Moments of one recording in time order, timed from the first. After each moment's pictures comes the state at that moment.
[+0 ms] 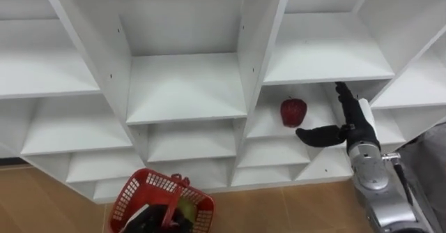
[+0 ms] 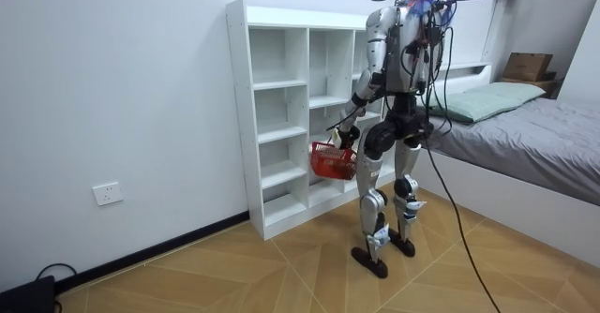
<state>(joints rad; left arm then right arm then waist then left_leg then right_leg) 0.11 0.25 -0.16 0.73 -0.06 -0.04 -0.27 -0.20 -0.32 0.08 0.63 -0.07 -0.08 -0.21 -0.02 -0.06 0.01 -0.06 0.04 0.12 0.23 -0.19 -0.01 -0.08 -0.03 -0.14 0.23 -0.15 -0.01</state>
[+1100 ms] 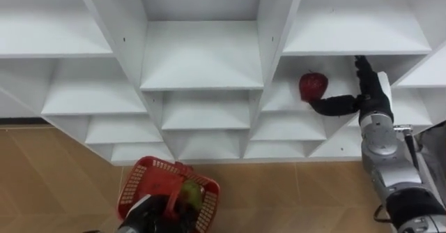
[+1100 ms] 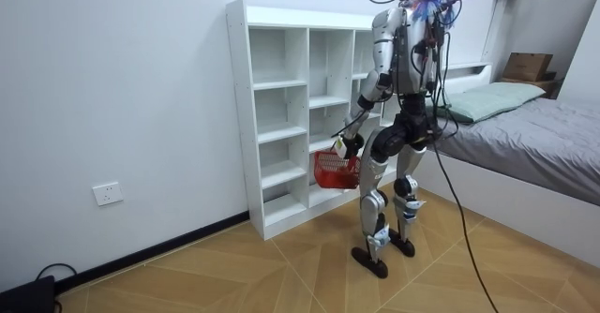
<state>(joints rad) 0.04 0.25 -0.17 0.81 -0.07 -0.04 -0.25 -0.40 -0.35 0.06 0.81 0.02 -0.11 -0.27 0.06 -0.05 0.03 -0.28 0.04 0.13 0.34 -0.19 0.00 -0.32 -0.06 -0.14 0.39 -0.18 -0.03</state>
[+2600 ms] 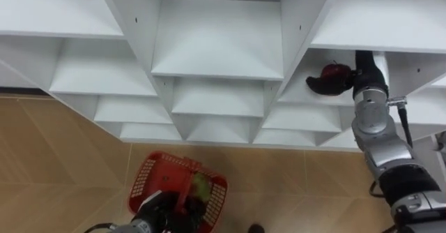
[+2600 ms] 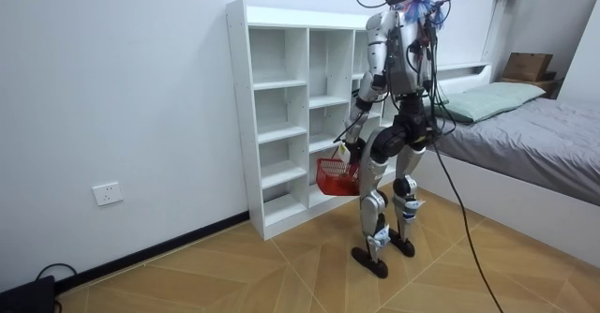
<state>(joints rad) -0.06 0.23 -0.28 0.90 -0.16 -0.02 -0.25 -0.51 -0.35 0.10 0.81 -0.13 -0.11 -0.31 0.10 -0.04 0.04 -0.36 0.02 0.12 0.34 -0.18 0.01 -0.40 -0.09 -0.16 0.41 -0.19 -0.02</state>
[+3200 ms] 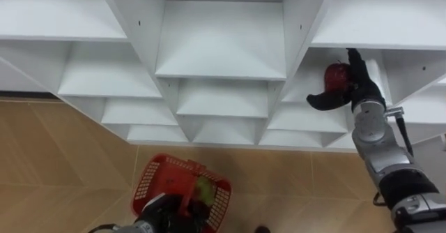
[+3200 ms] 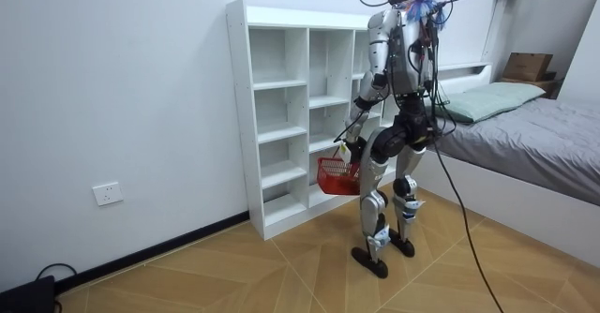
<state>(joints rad) -0.07 0.23 -0.29 0.91 -0.16 -0.01 -0.29 -0.51 -0.35 0.12 0.92 -0.18 -0.09 -0.28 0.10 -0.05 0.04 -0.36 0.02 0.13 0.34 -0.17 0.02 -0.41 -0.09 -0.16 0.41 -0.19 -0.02</state>
